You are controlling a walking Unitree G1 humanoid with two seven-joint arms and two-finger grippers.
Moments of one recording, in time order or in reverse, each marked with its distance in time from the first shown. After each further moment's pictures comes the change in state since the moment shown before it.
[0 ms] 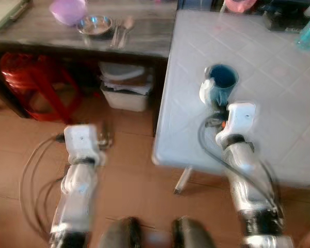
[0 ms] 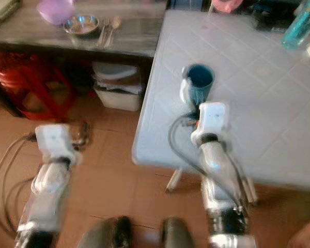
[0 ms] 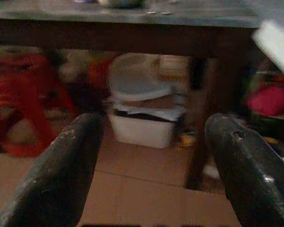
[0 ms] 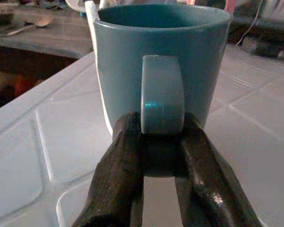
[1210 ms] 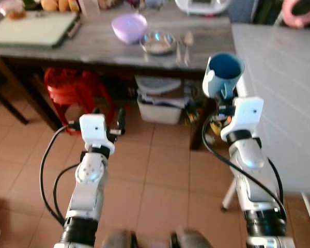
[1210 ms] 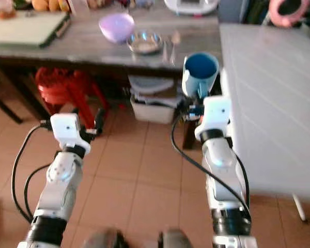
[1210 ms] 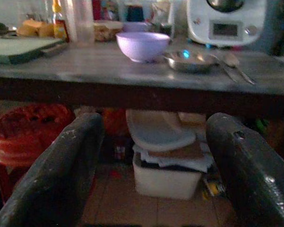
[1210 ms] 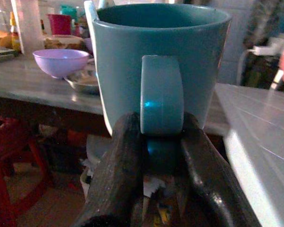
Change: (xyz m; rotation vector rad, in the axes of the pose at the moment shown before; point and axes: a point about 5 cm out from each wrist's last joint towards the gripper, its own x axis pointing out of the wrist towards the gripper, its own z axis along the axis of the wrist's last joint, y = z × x) left arm 0.018 -0.010 0.019 -0.015 -0.141 -0.080; right arm 0.001 0.008 0.020 0.066 -0.088 0.052
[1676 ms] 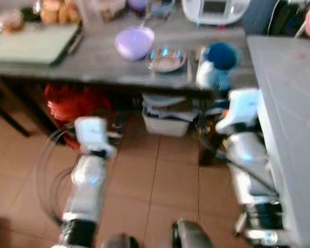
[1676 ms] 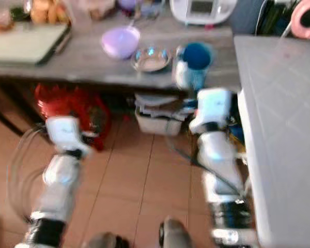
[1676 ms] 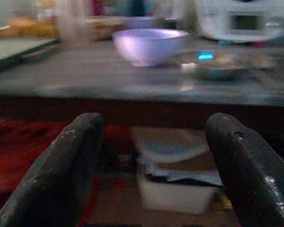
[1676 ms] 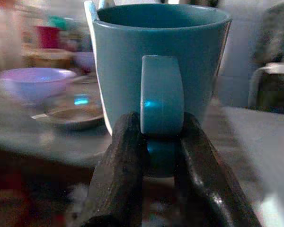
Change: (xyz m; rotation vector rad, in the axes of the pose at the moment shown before) left arm -0.005 -0.012 -0.009 0.001 0.028 -0.046; right arm 0.009 -0.010 0.010 -0.039 -0.043 -0.030
